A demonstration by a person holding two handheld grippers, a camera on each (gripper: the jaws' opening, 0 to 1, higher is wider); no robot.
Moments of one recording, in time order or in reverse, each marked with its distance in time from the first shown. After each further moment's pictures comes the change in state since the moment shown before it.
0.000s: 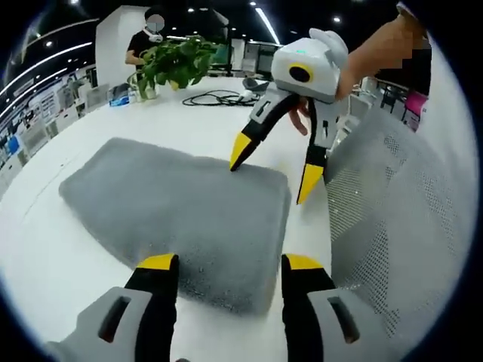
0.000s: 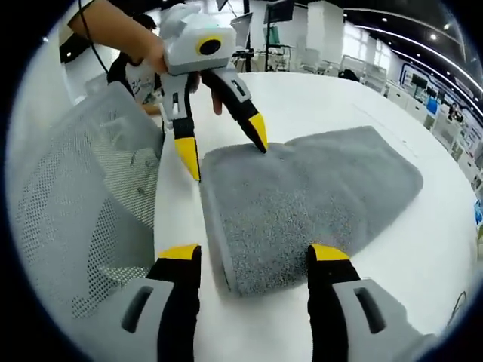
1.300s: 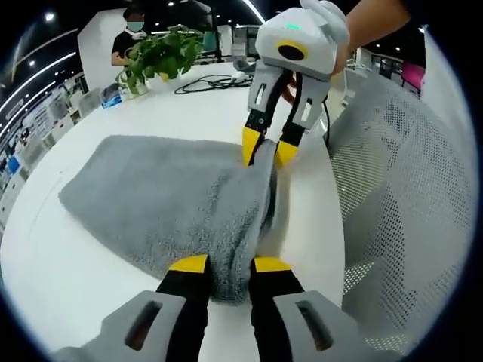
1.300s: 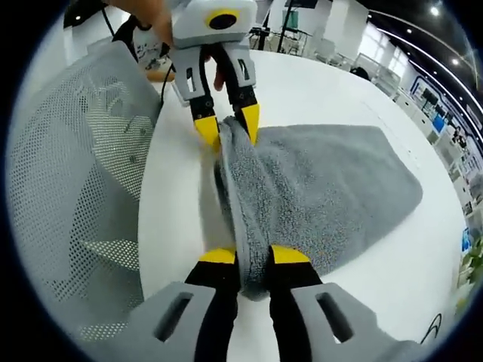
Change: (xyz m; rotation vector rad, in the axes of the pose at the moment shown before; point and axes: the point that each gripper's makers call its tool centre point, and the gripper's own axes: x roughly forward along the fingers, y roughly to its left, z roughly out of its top) left arm 0.006 0.008 -0.013 -0.005 0.077 0.034; right arm 0.006 -0.005 -0.005 -0.048 0.119 -0.026
